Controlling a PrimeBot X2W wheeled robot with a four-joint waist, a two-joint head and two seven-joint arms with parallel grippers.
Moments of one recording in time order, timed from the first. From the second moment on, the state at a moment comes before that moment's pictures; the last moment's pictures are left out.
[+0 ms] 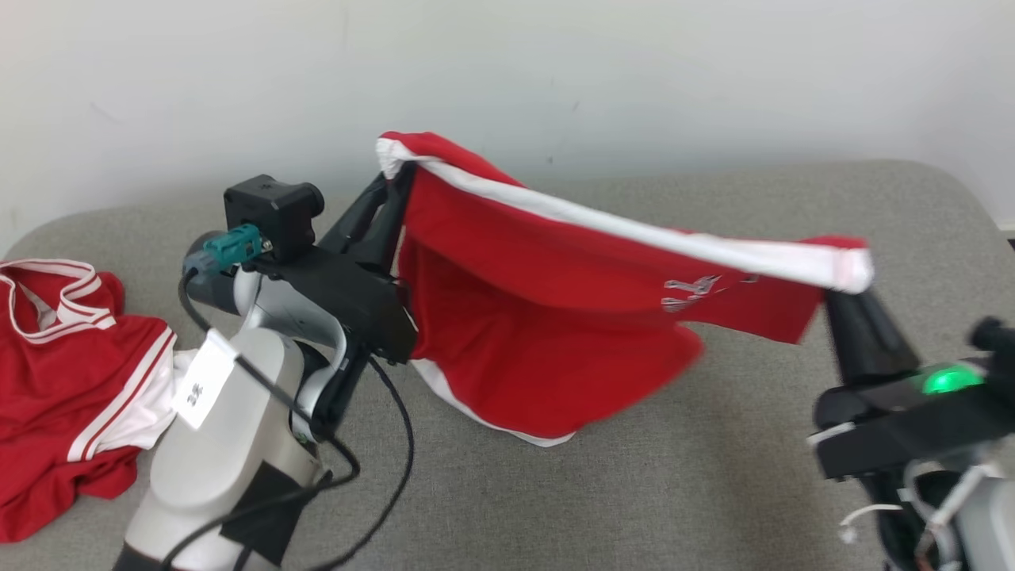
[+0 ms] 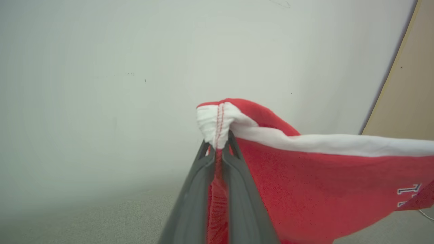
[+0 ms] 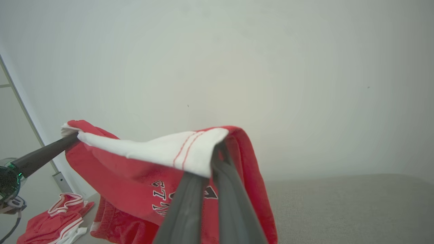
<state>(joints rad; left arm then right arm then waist) -0.72 0.11 -0.47 0.43 -0.41 -0.08 0.00 -0.12 -0.15 0.02 -0.23 0.49 0.05 0.06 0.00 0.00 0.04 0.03</state>
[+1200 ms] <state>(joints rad) -0.84 0.09 -0.37 0.64 -0.48 -0.03 -0.03 -0.68 -0.12 0.15 0.26 0.54 0.08 0.20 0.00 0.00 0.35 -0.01</state>
